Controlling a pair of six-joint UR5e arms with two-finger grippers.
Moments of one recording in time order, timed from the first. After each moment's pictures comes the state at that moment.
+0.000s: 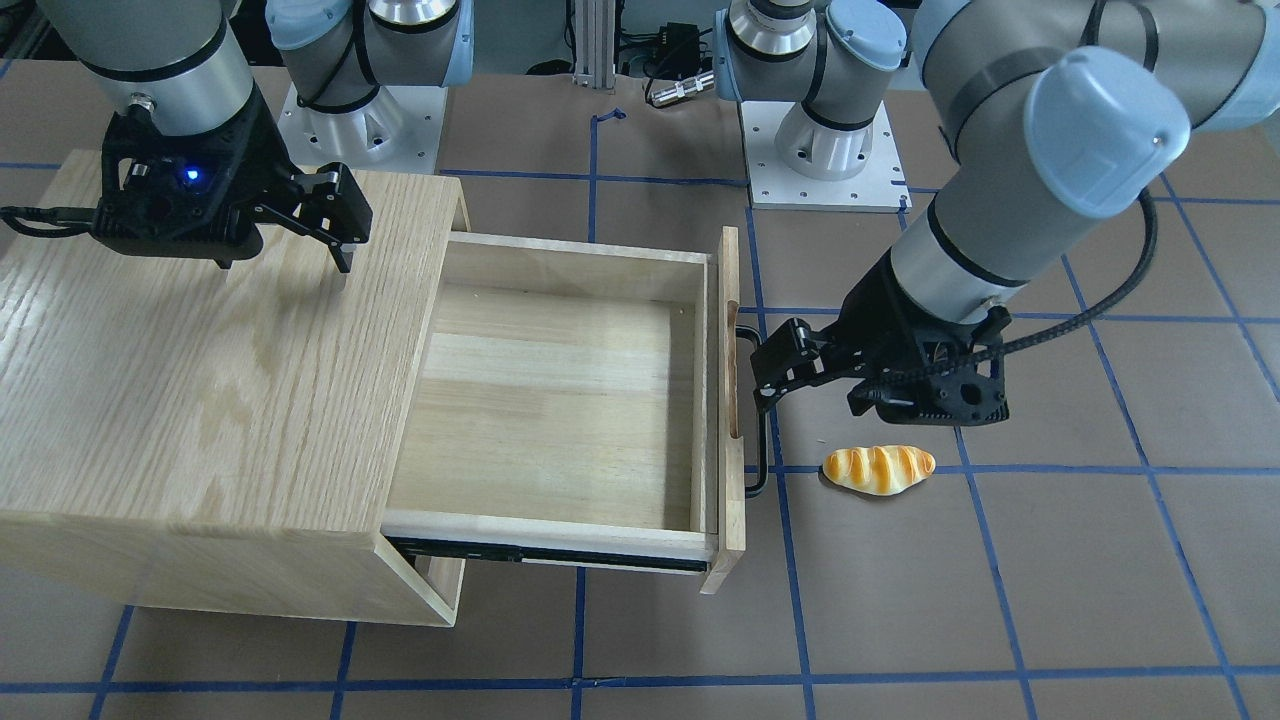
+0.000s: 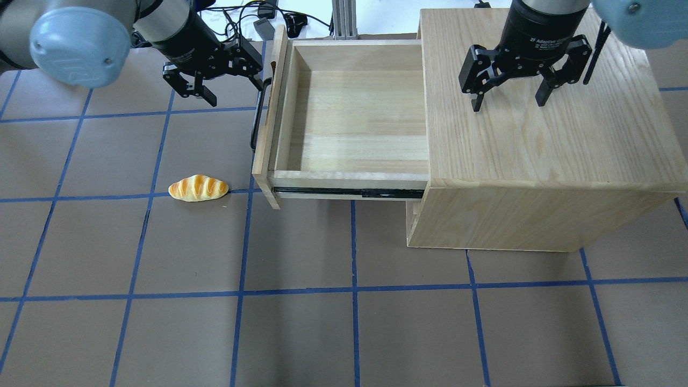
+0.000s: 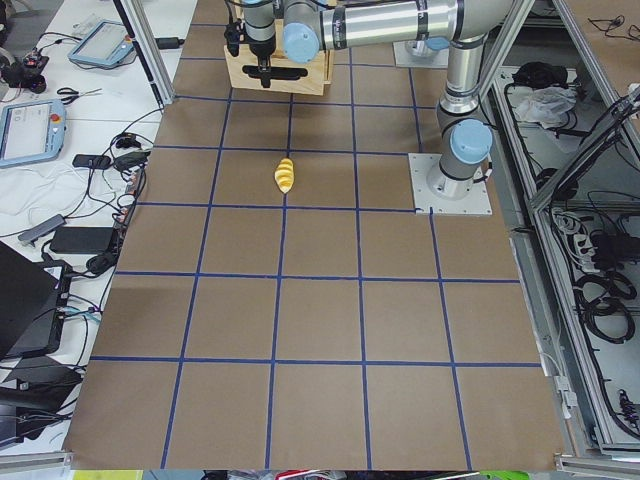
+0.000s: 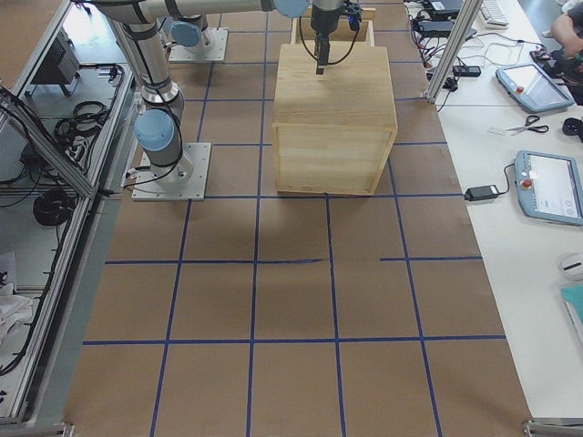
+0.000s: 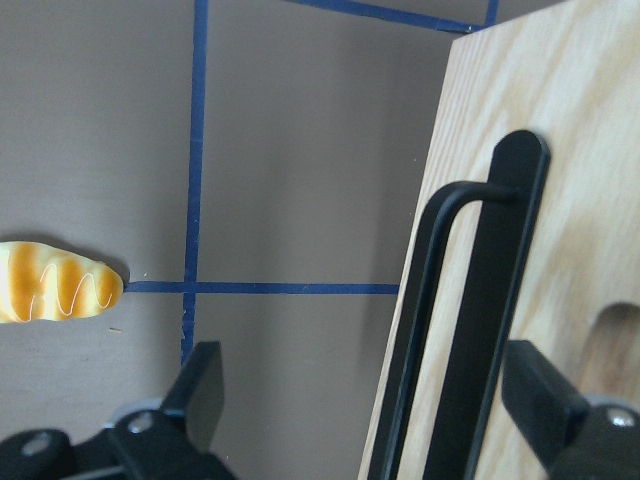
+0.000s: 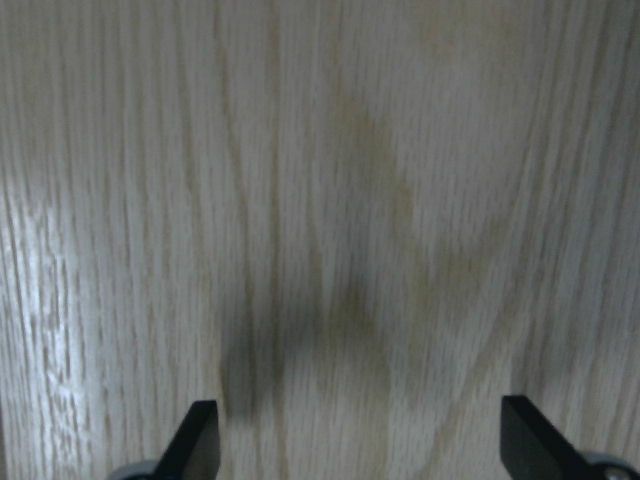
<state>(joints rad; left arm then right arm) -1.55 -1.79 -1.46 -1.41 1.34 -0.09 1.60 -1.49 1.43 -1.47 -1.61 0.02</state>
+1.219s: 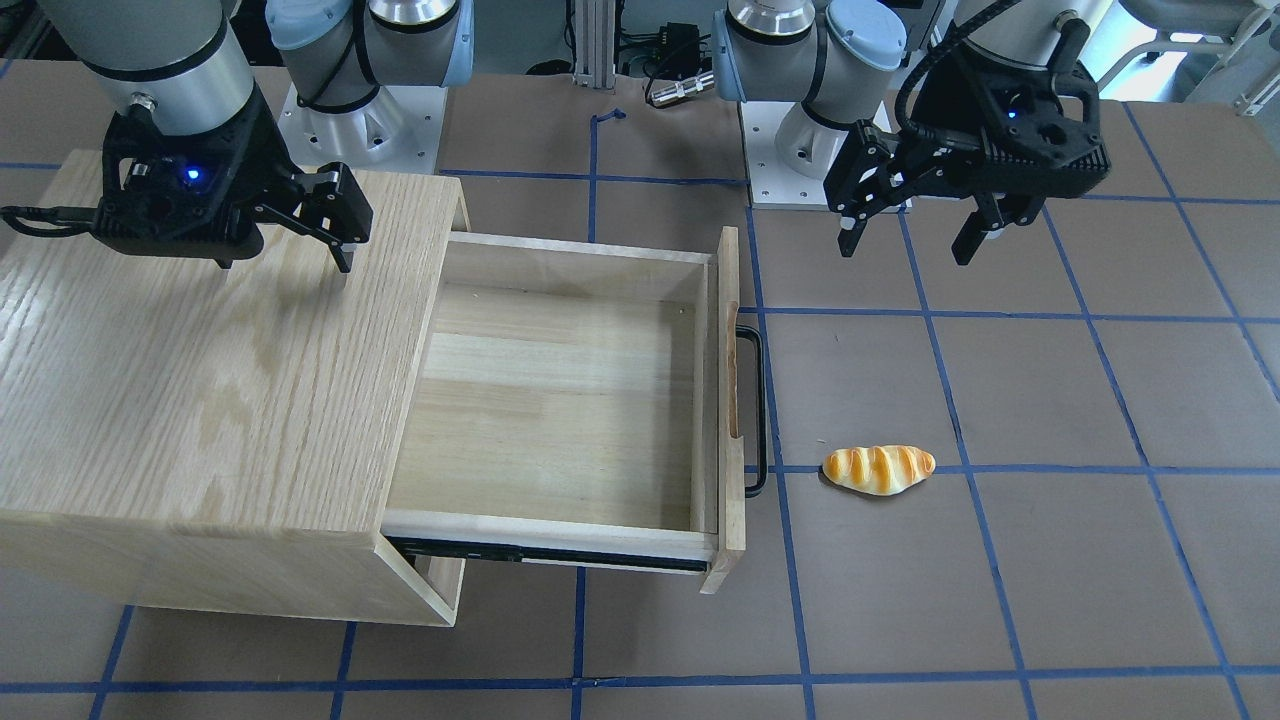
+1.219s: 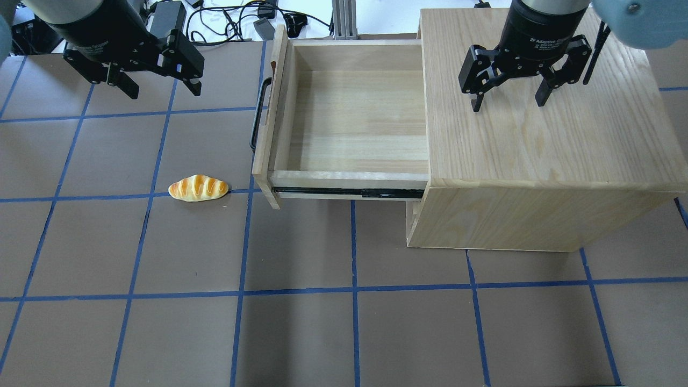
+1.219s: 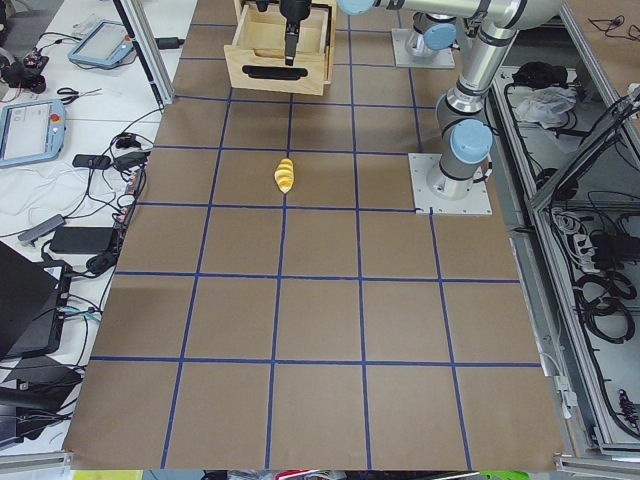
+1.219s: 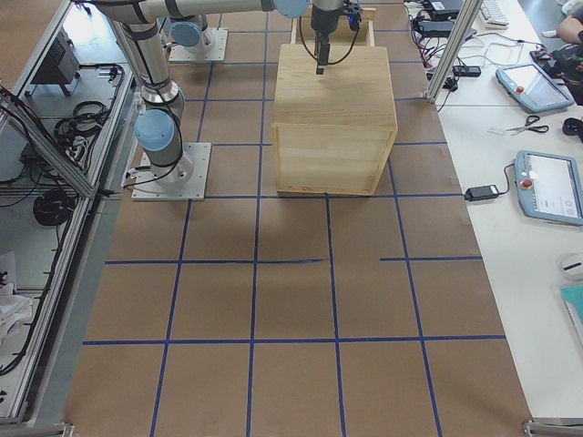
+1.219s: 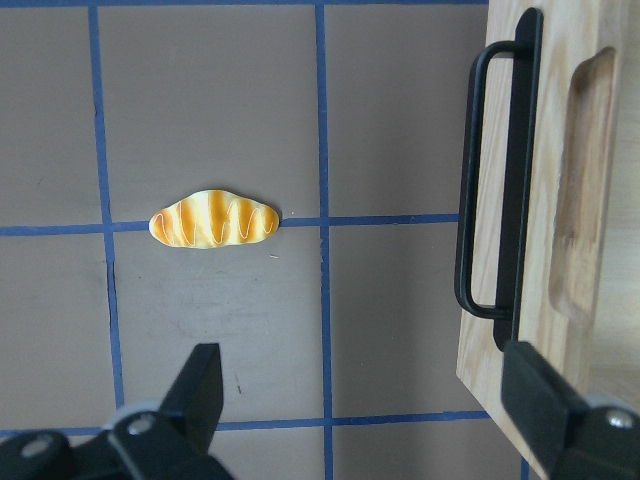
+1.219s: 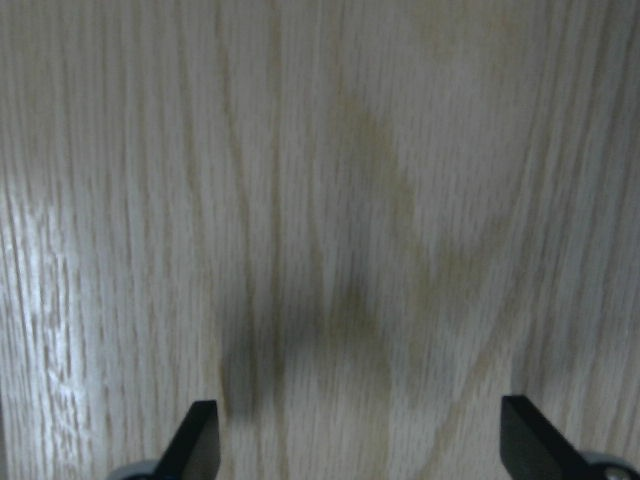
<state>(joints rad) -1.54 -1.56 -1.47 -1.54 1.54 0.05 1.60 -1.49 1.43 -1.47 -1.61 0.02</state>
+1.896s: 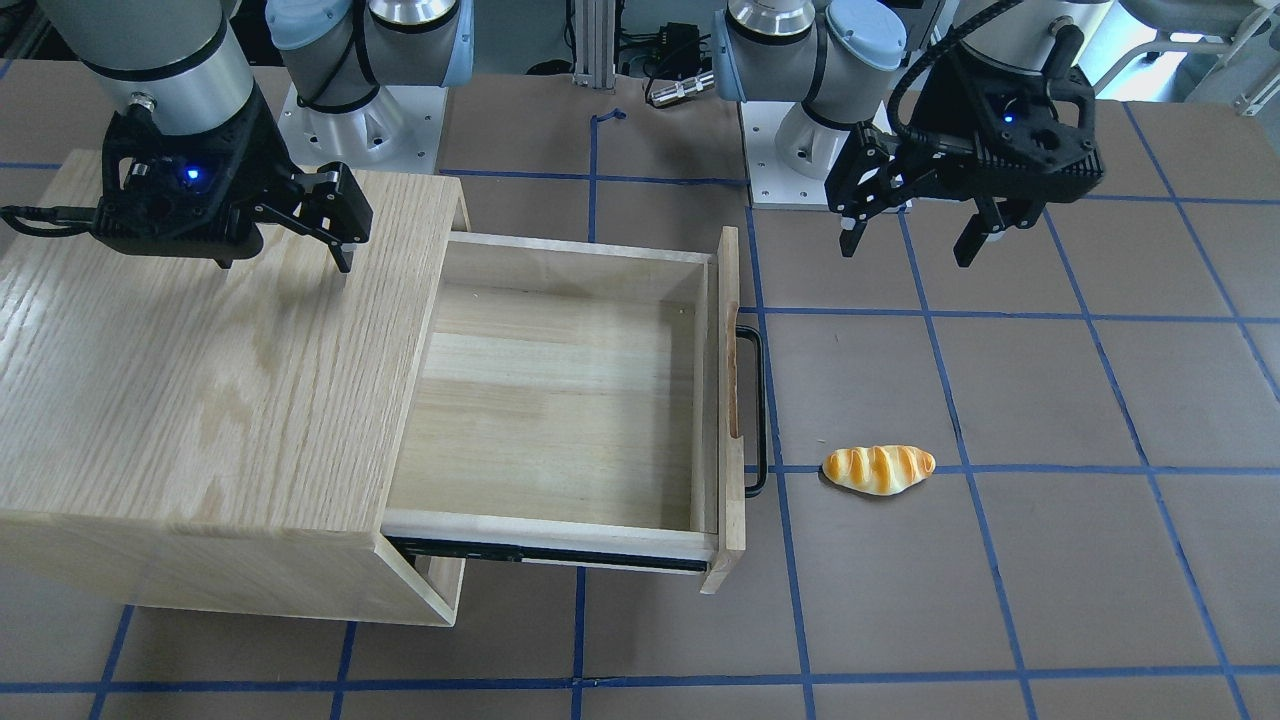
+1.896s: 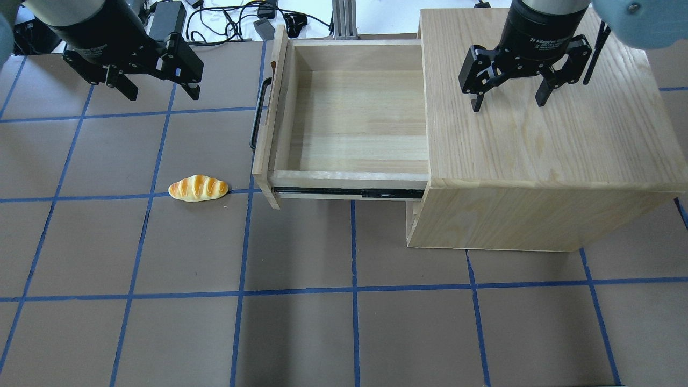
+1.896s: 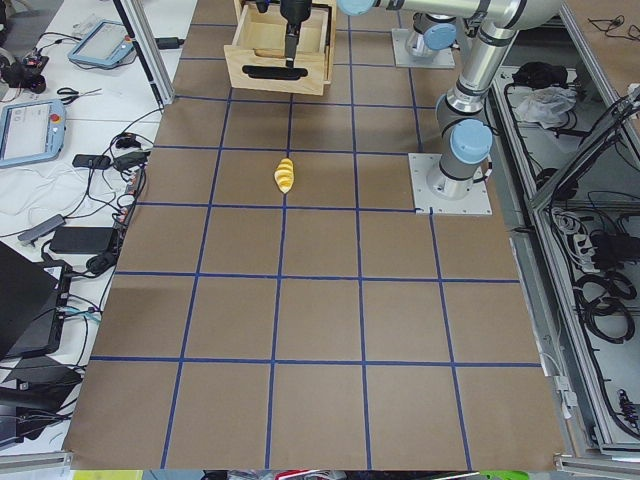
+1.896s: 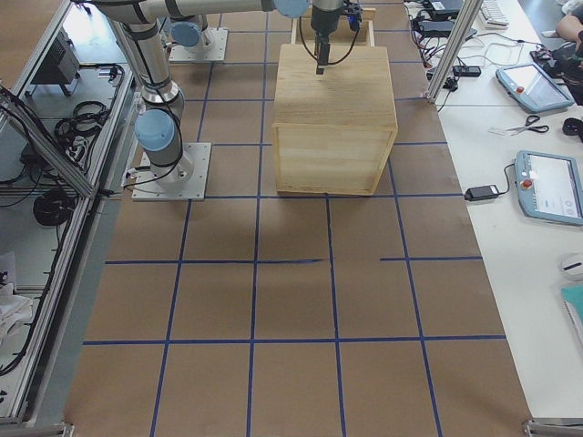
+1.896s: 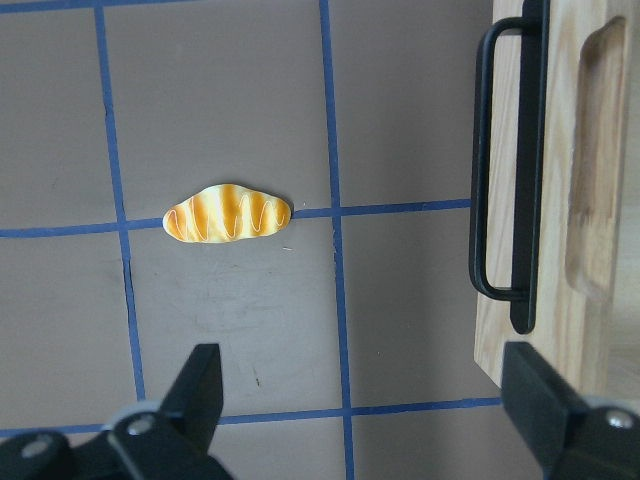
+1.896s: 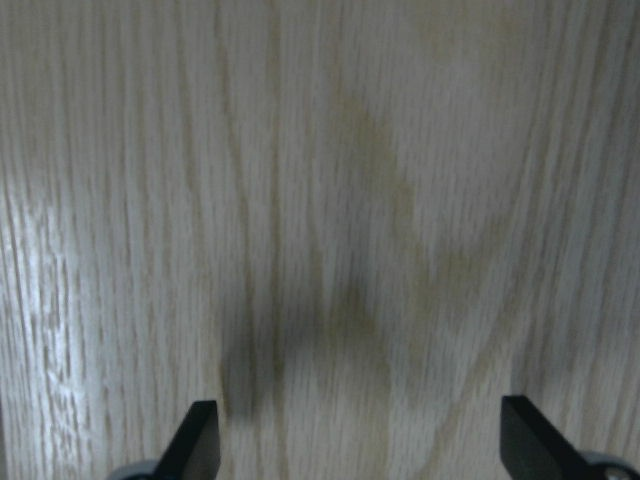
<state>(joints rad) -1.54 -1.56 -1.48 -1.55 1.55 0.08 1.60 -1.49 1.43 -1.47 -1.61 0.02</state>
